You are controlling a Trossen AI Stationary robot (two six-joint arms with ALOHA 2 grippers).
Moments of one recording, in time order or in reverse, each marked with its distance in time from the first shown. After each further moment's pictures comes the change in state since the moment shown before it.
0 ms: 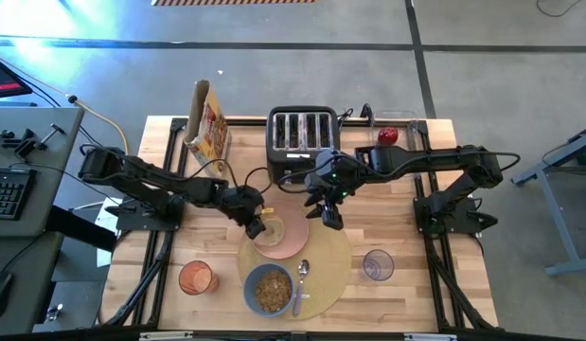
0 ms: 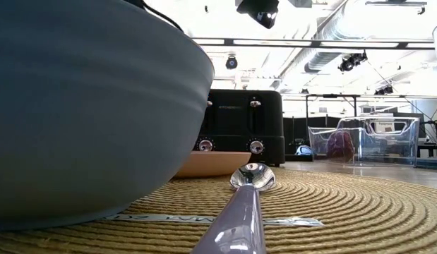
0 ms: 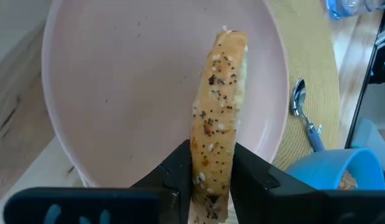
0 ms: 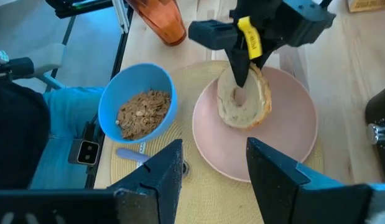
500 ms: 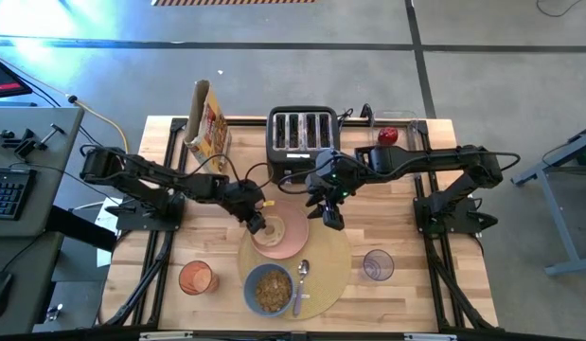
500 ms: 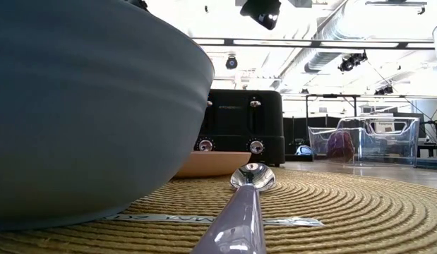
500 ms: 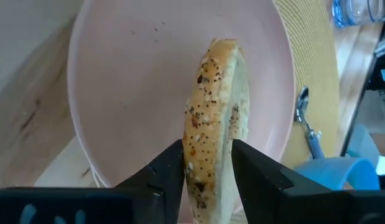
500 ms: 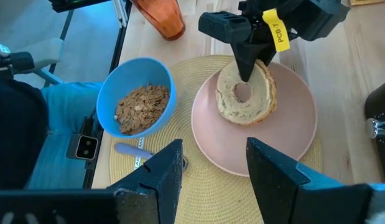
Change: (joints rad) left arm 0.060 0.011 0.000 -0.005 0.063 0.002; right arm 0.000 0.000 0.000 -0.022 0.000 -0.007
